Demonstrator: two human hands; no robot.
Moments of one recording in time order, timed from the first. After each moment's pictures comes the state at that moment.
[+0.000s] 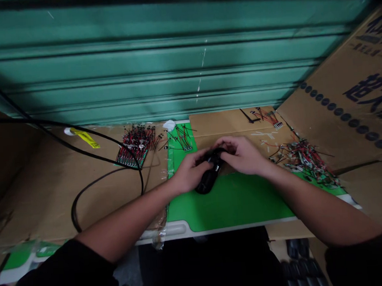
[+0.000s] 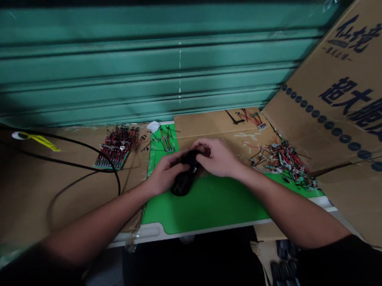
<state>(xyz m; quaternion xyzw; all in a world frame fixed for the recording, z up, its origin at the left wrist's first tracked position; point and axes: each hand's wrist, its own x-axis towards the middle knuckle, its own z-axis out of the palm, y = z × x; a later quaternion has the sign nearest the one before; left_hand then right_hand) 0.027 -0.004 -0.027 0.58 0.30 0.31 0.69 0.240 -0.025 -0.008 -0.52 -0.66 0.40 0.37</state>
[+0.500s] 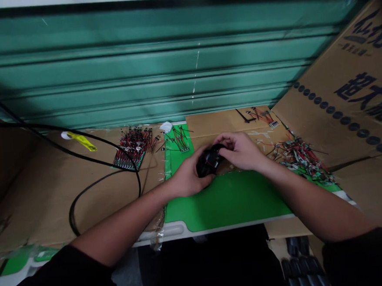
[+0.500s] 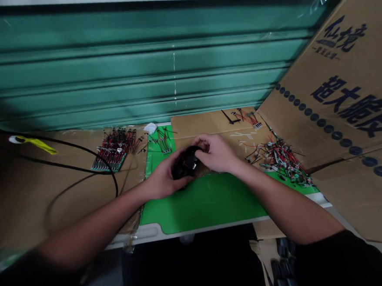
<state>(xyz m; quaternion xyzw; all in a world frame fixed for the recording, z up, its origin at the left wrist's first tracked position) 0.023 -0.010 -0.029 0.72 0.27 0.32 0.56 0.249 -0.019 -0.006 -0.55 -0.64 0.38 0.38</state>
